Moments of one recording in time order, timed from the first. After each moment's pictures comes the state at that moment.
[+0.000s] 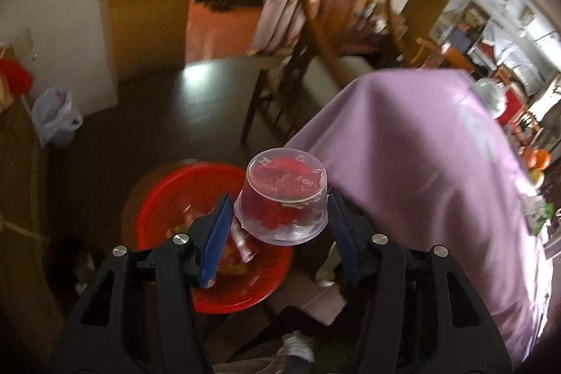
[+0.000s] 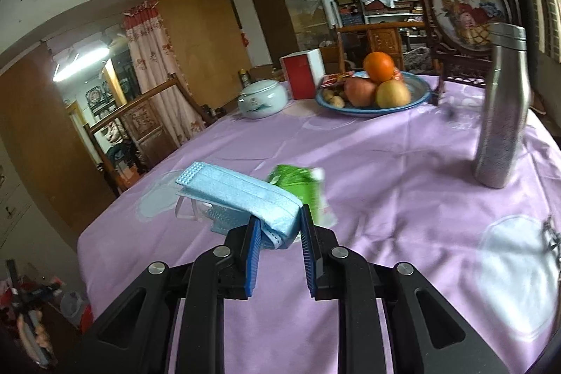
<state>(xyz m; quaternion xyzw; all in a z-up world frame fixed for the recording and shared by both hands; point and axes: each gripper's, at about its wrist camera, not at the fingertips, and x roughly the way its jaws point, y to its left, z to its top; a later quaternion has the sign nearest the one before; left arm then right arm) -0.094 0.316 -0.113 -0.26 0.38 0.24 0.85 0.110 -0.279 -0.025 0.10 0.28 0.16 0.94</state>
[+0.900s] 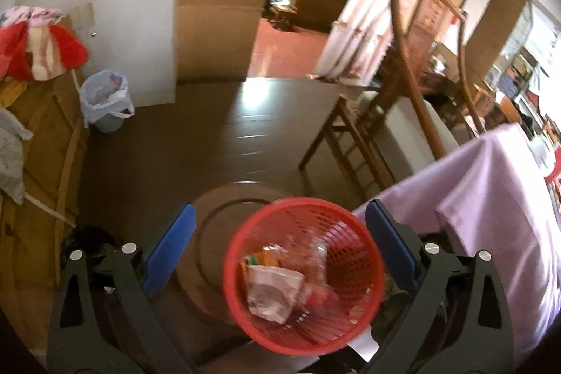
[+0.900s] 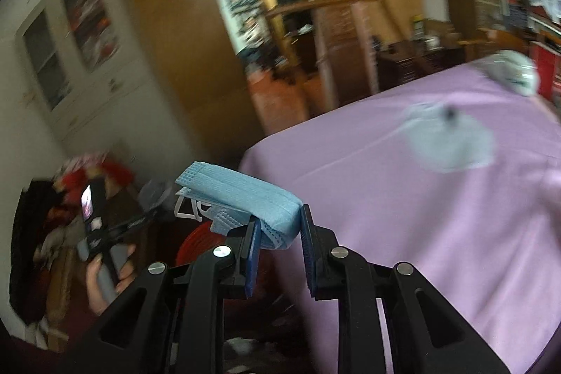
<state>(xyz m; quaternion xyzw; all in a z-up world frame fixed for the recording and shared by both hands) -0.152 0.404 -0.143 -0.29 0.32 0.36 0.83 0.032 0.076 -0.037 -0.06 0.37 0.47 0.80</state>
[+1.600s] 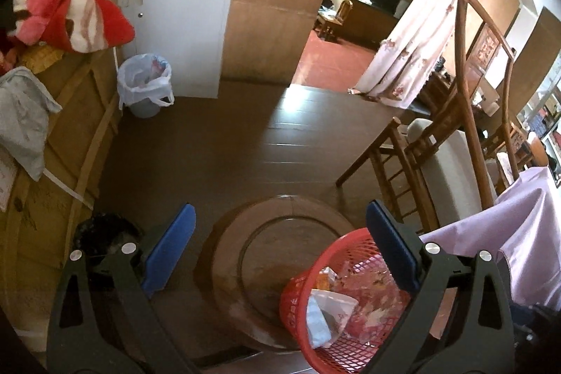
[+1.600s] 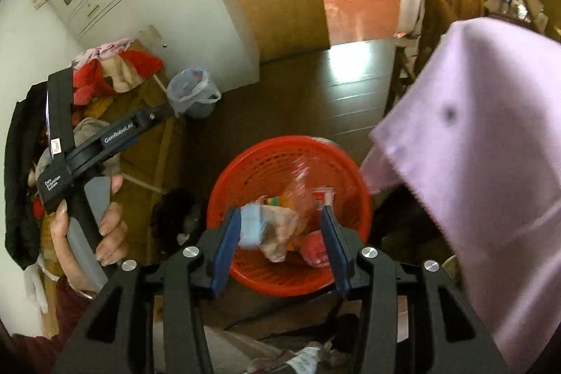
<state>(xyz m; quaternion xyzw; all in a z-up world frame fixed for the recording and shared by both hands) -0.196 0.458 -0.168 -0.32 0.30 0.42 0.79 -0.014 0.243 -0.139 -0.18 0.47 0.51 0.70</state>
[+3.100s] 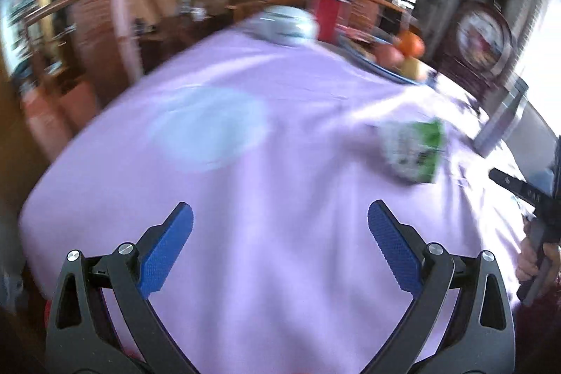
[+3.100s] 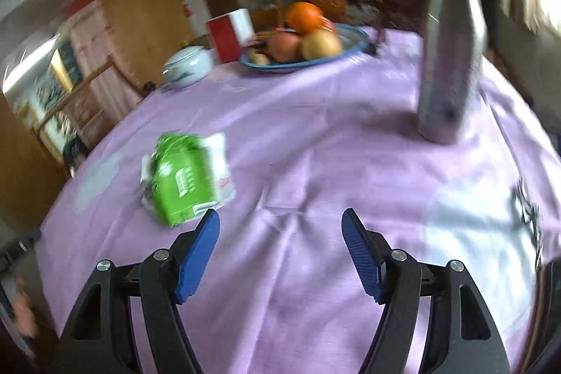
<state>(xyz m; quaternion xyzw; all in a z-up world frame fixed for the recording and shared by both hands) 0.130 0.026 -0.027 -0.05 0.39 -0.07 0.92 0.160 -0.372 -0.069 0.16 0.37 0.06 0.91</state>
